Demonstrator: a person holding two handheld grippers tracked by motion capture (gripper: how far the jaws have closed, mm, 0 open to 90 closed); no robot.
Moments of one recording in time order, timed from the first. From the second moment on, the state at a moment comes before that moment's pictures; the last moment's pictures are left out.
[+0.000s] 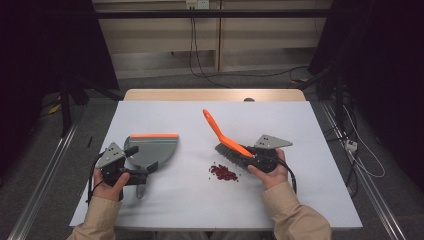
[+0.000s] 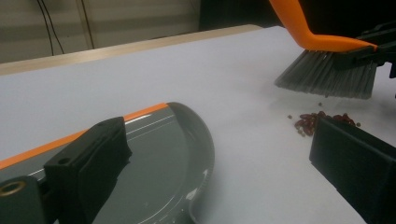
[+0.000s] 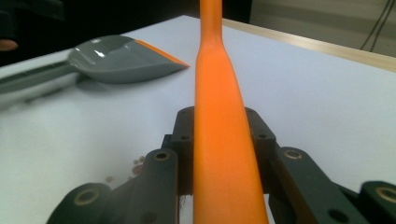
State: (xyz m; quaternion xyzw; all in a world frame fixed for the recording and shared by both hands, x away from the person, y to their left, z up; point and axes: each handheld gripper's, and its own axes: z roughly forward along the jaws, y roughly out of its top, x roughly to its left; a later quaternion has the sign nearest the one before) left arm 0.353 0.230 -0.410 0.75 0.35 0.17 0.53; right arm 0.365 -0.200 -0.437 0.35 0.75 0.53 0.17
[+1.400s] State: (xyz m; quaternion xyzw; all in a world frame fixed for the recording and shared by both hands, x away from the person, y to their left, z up) left arm 0.350 0.227 -0.411 0.77 0.35 0.17 0.50; right arm 0.348 -0.186 -0.440 0.34 0.75 0.53 0.20
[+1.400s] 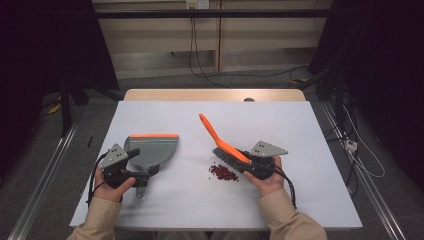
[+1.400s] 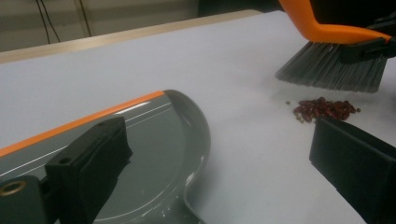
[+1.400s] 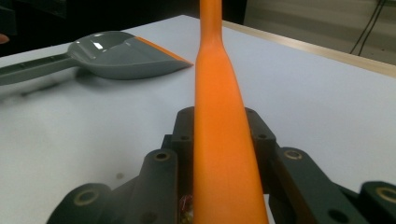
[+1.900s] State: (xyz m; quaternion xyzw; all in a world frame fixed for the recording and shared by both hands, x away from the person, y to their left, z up) left arm 0.344 0.233 -0.425 0.80 0.37 0.15 0.45; right arm 0.350 -0.198 -0.450 0.39 0.75 0.48 0.21
